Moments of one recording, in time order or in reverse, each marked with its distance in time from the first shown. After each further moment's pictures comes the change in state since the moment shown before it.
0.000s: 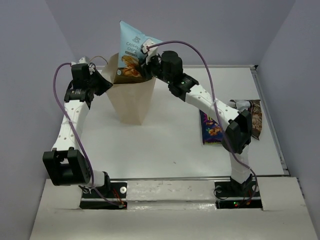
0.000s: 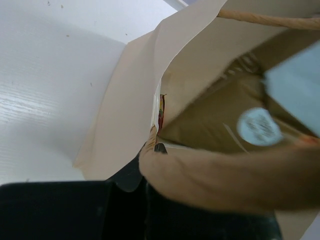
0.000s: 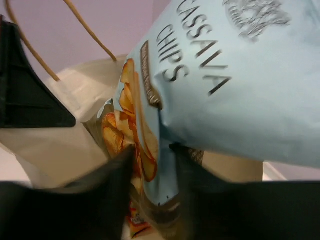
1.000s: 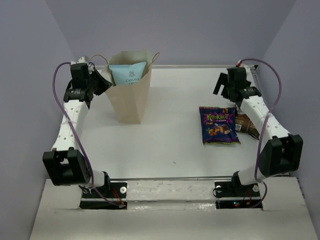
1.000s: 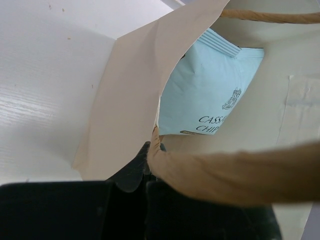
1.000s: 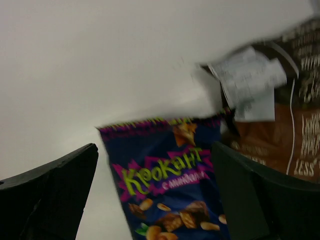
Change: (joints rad) left arm 0.006 0.000 0.008 -0.003 0.008 0.008; right arm -0.556 -0.527 -0.595 -0.532 0.505 0.467
